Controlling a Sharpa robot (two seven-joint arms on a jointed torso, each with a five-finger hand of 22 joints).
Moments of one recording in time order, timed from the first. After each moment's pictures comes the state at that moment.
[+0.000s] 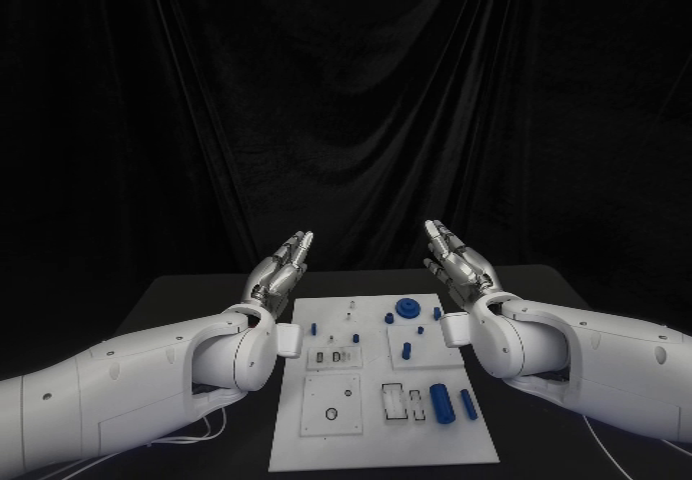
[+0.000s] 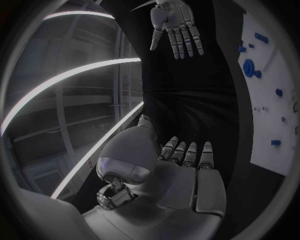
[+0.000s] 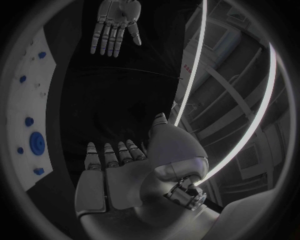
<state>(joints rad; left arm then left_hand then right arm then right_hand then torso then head) 1.14 -0.77 -0.12 1.54 0.11 -0.51 0.54 1.13 0.26 -0.31 0.28 0.15 0.13 -0.01 0.02 0.02 0.01 0.01 0.01 0.00 0.00 0.06 0.00 0.00 0.12 0.00 0.13 0.01 0.00 1.18 -0.77 -0.14 1.53 0.13 -0.50 0.51 1.06 0.21 -0.31 0.28 0.16 0.04 -0.08 0.00 0.01 0.00 -0.09 0.00 0.00 0.00 0.04 0.00 0.00 0.16 0.00 0.19 0.00 0.00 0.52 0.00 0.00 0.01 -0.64</state>
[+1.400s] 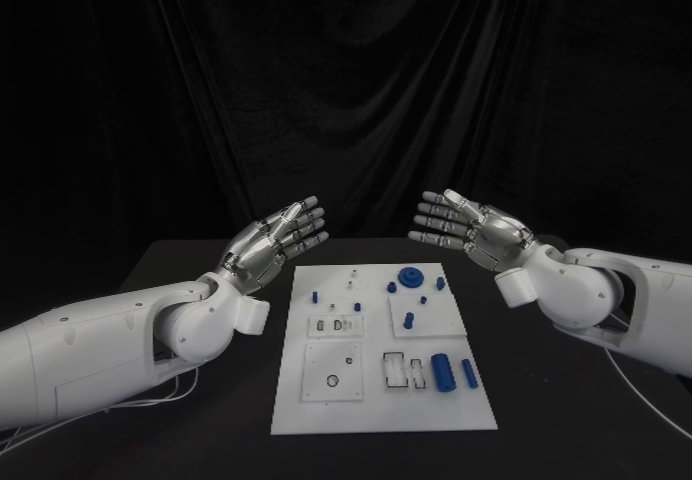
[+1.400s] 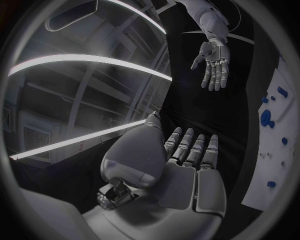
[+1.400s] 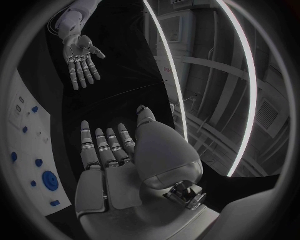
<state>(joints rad) 1.22 -0.89 -0.21 1.54 0.13 0.06 0.67 1.42 0.27 -0.24 0.21 0.49 0.39 0.09 0.07 0.05 0.29 0.20 0.21 0.05 0.18 0.23 0.15 0.04 0.14 0.14 0.29 0.10 0.05 1.35 -0.92 -0.25 1.51 0.27 0.13 0.42 1.47 0.19 -0.25 0.18 0.52 0.37 0.13 0.27 0.07 0.17 0.18 0.47 0.07 0.25 0.20 0.25 0.07 0.11 0.45 0.29 0.21 0.09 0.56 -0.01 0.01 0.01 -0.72</state>
